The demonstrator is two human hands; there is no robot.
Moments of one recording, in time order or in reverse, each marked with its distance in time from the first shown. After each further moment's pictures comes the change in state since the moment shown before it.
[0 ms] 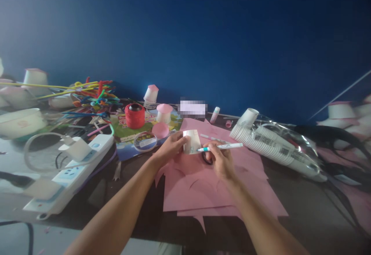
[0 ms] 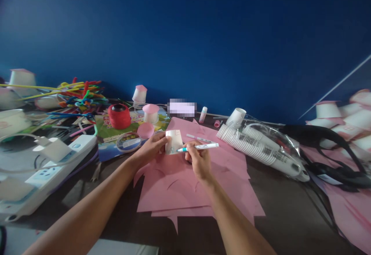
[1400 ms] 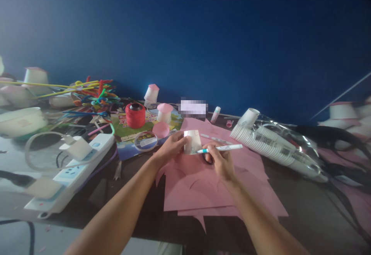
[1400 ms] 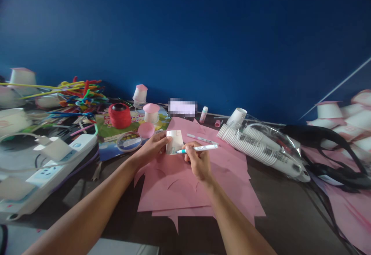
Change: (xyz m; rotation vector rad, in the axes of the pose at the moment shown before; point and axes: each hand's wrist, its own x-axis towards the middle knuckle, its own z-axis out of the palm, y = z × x) left_hand -0.002 0.005 0.000 -0.015 -0.039 0.003; right_hand -0.005 -0.010 0.001 -0.145 -0.048 -0.013
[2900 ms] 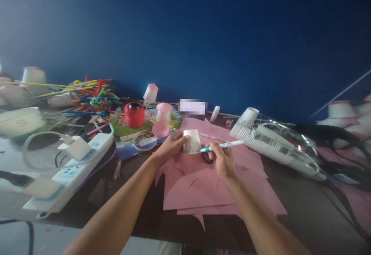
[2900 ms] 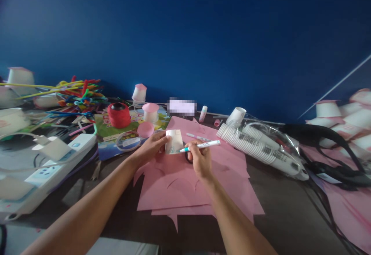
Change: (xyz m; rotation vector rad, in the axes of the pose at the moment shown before) left_hand 0.001 -0.003 -0.001 0.053 0.005 0.022; right_hand 0.005 0.007 -0.002 0.072 0.117 0.028
